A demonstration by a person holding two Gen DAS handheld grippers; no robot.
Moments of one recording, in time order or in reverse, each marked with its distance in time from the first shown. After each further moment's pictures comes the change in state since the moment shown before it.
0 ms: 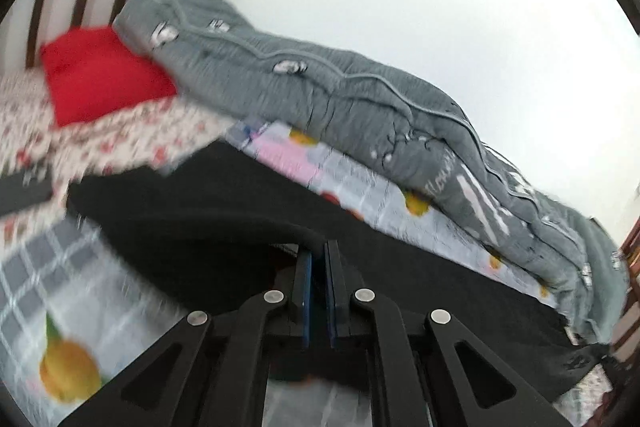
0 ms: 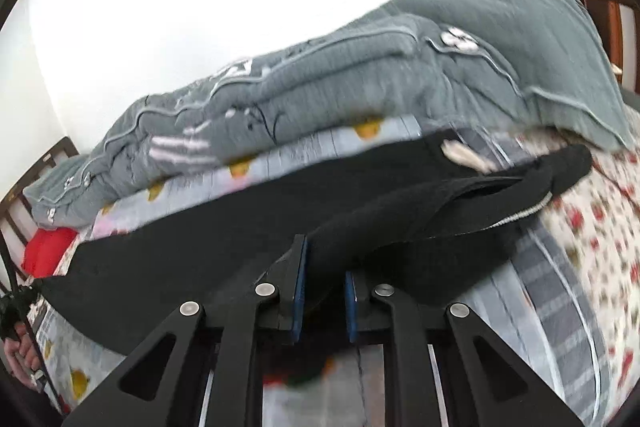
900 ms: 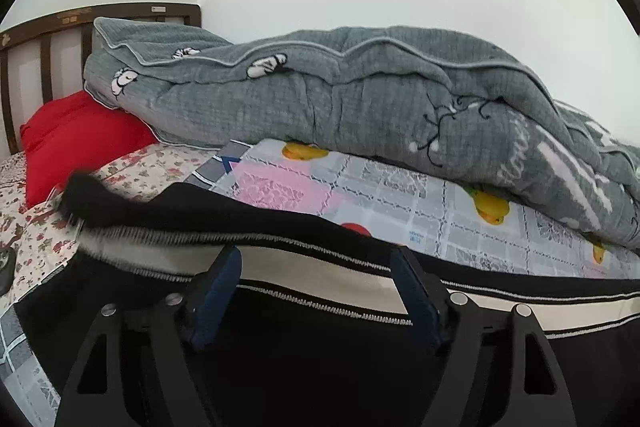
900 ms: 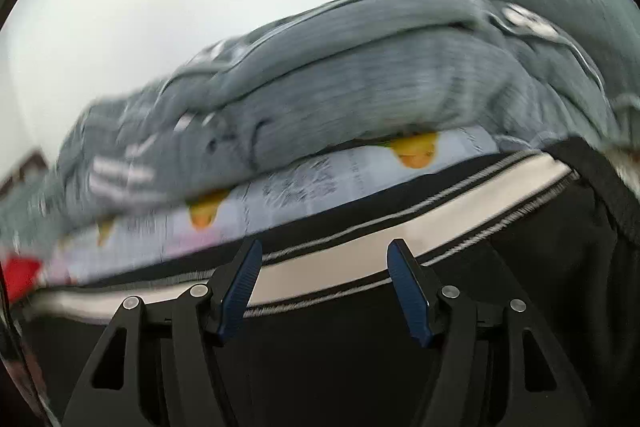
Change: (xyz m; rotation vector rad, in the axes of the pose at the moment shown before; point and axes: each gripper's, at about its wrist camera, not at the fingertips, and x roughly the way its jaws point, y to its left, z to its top) left arm 0.136 -0.055 0.003 0.213 -0.063 0.224; right arm 0.168 0.030 0.037 -0.057 0.007 -0.036
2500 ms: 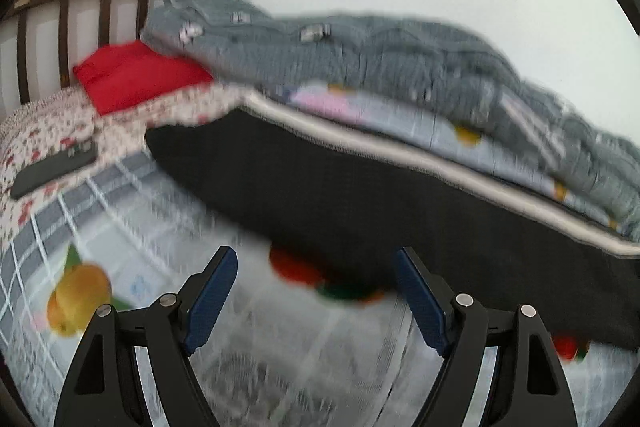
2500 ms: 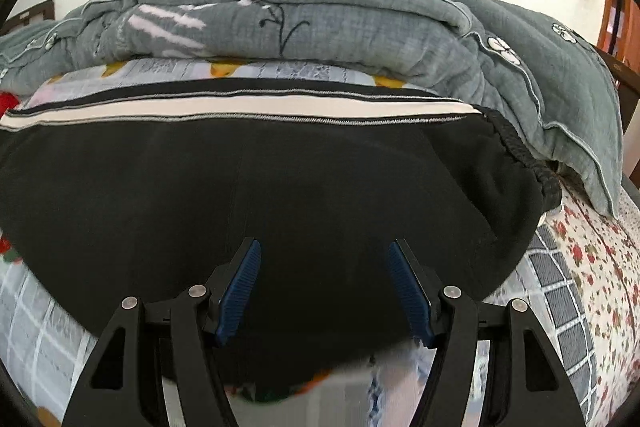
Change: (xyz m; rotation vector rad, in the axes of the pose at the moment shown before) left arm -0.132 0.068 -0.098 -0.048 0.155 -0.007; right arm -0.112 0.013 -0.114 -0.285 0.133 -0.205
